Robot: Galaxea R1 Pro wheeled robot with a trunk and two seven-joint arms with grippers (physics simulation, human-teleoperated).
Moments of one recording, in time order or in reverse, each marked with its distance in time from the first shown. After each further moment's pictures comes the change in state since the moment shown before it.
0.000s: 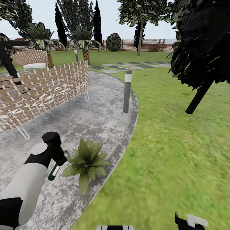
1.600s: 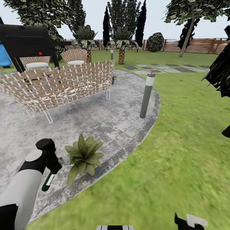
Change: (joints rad) left arm 0.061 0.023 0.096 0.019 -0.031 -0.005 0.000; right arm 0.000 0.002 0.000 0.001 0.000 0.000 0.000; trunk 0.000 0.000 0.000
